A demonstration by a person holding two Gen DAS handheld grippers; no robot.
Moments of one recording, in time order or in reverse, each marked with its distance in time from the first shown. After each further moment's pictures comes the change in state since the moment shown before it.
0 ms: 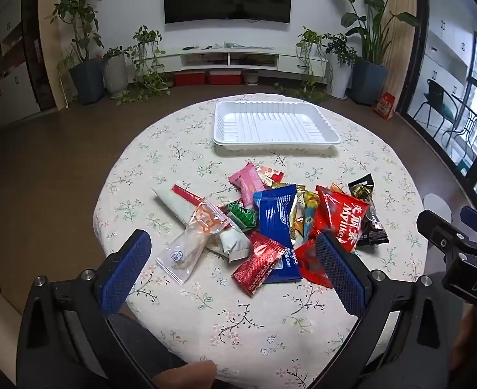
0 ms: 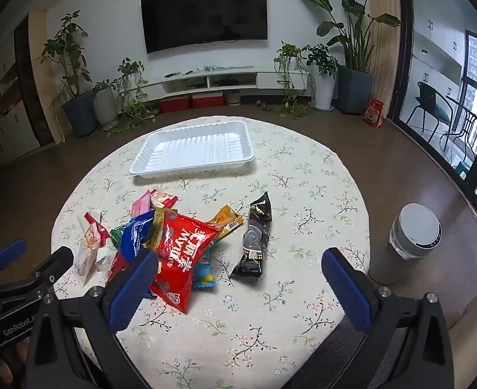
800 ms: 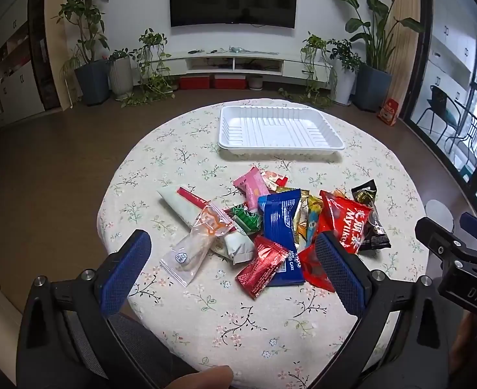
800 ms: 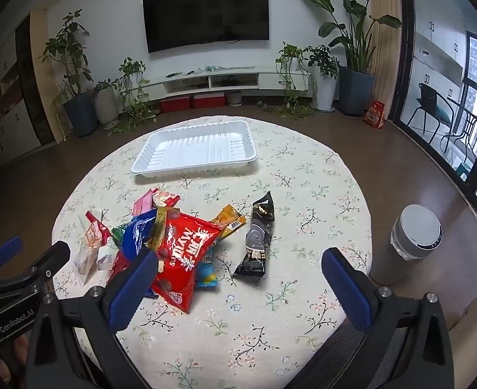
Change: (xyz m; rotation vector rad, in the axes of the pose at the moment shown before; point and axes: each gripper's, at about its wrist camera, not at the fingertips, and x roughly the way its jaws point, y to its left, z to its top) left arm -0.005 0.004 0.000 -0.019 -0.034 0.015; right arm -0.006 -0.001 -0.001 0.000 -0.005 0.005
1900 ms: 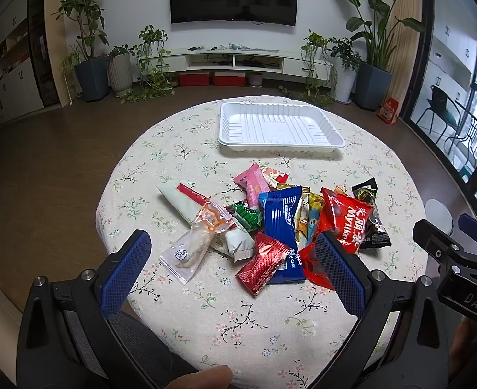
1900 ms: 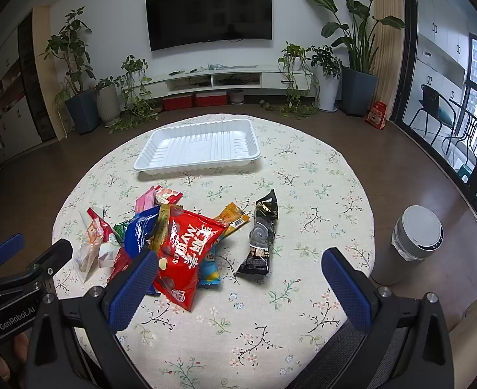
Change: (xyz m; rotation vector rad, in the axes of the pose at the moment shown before) left arm 0.004 0.002 -0.005 -0.002 0.009 -0.005; right arm -0.001 0.009 -0.004 -0.006 0.004 -0.004
